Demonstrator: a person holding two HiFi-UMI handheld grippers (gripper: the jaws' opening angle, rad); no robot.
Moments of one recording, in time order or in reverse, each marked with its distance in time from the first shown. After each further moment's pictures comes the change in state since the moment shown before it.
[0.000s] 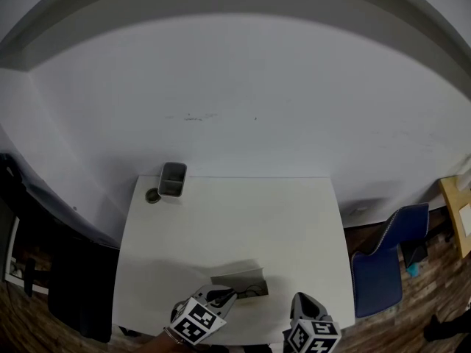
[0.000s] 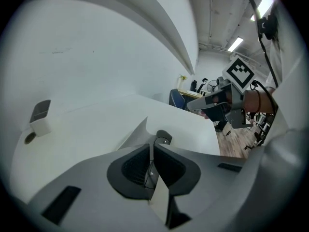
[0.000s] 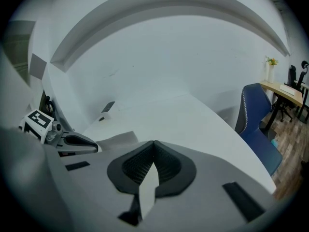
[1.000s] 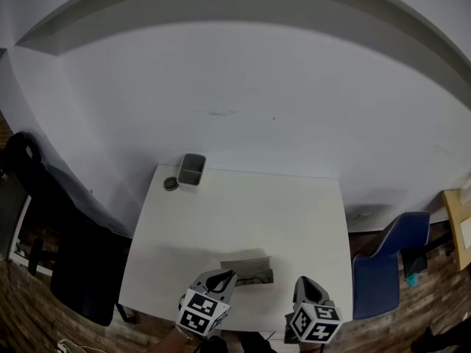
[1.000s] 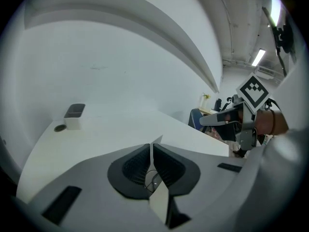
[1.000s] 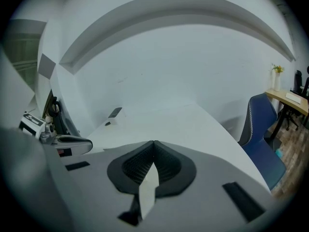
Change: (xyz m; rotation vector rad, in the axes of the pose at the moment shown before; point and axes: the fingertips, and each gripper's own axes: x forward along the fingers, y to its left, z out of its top) left arm -0.044 0.019 0.025 -0.210 -0.202 0.255; right arm -0.007 0.018 0.028 -0.062 -0.051 0.052
